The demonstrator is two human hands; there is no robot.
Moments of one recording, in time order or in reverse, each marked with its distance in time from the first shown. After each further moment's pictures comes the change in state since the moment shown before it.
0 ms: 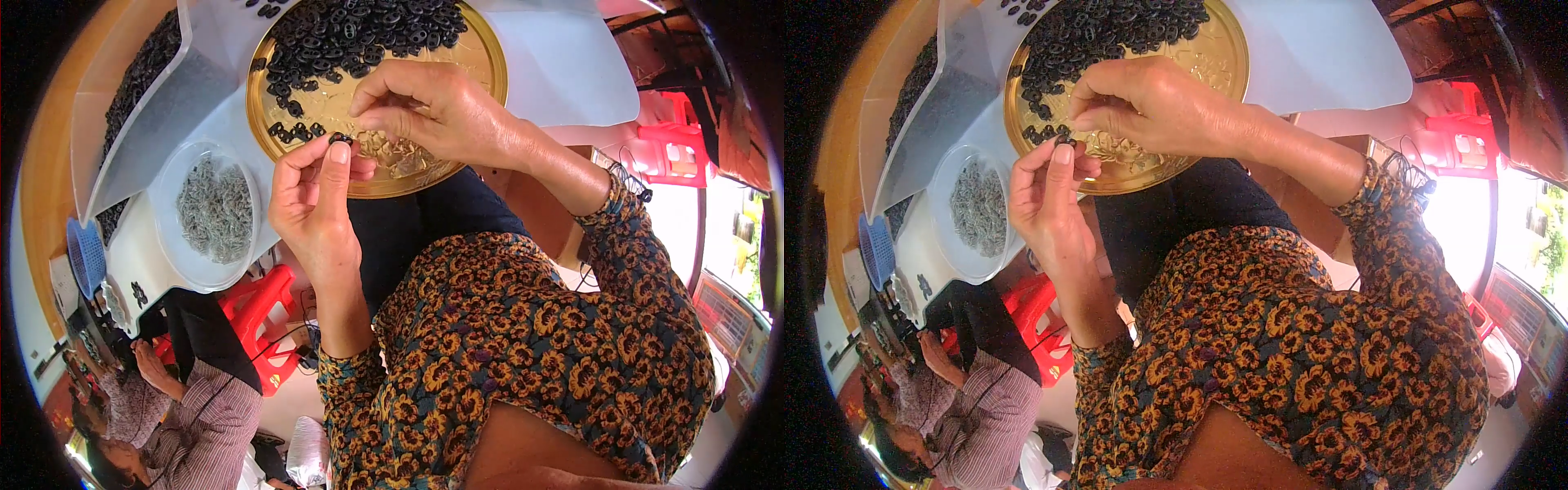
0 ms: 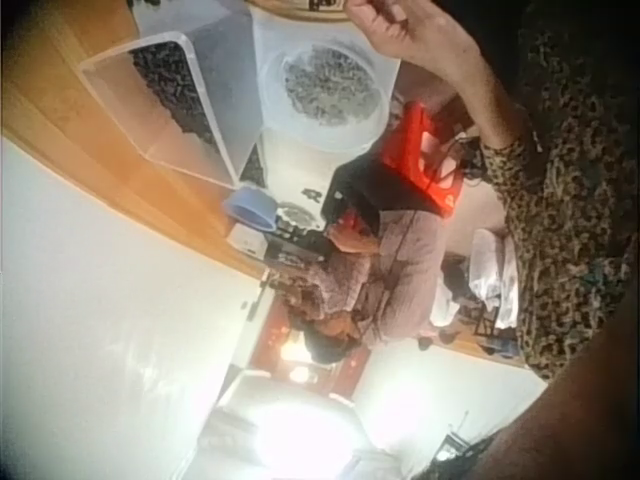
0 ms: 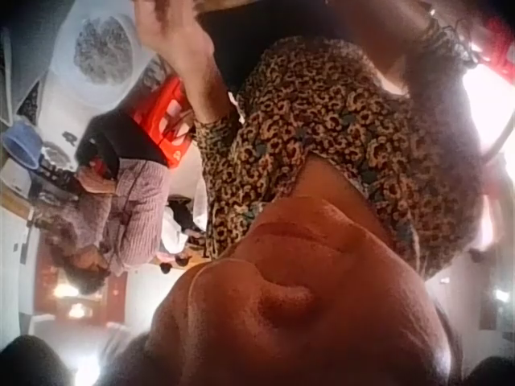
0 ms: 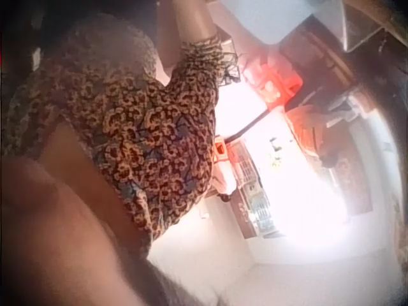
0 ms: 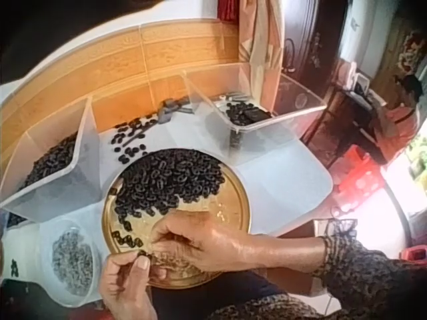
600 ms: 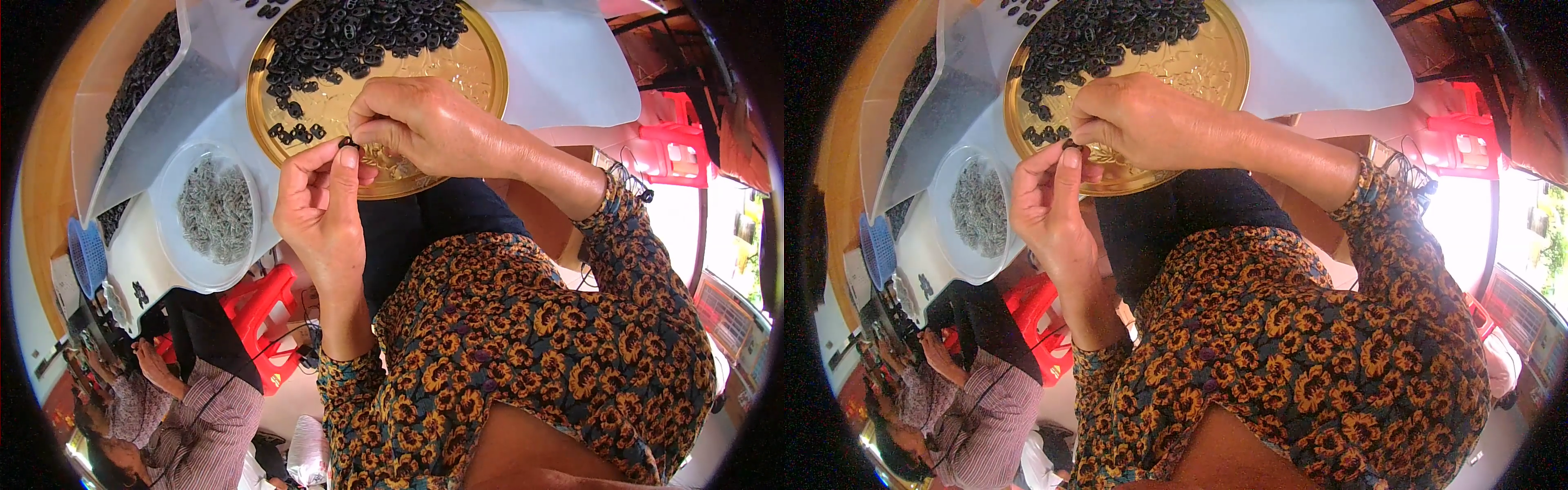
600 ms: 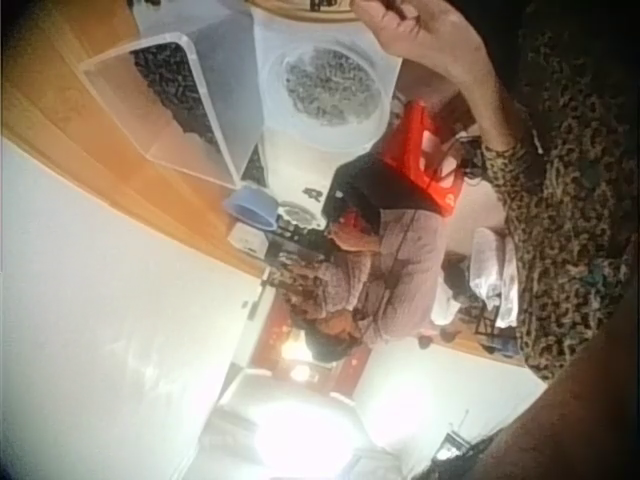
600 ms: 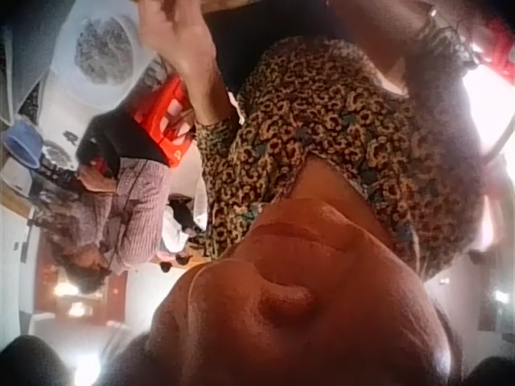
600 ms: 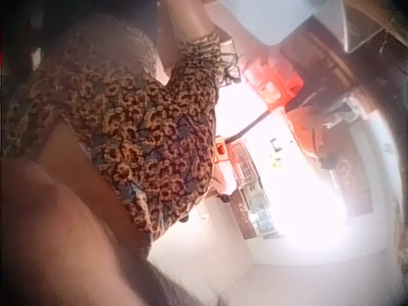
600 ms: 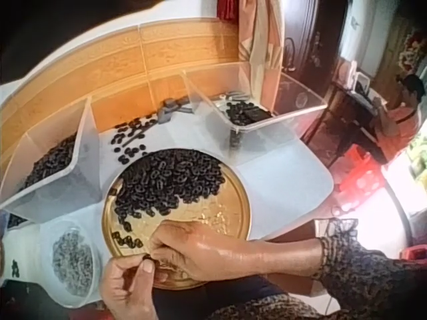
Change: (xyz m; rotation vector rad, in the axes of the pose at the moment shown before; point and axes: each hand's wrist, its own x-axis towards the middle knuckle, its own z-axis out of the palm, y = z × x) left_hand -0.005 0.002 0.004 0.135 -0.009 0.037; right_hand 0.000 -0.004 0.007 -0.131 -0.088 -0.041
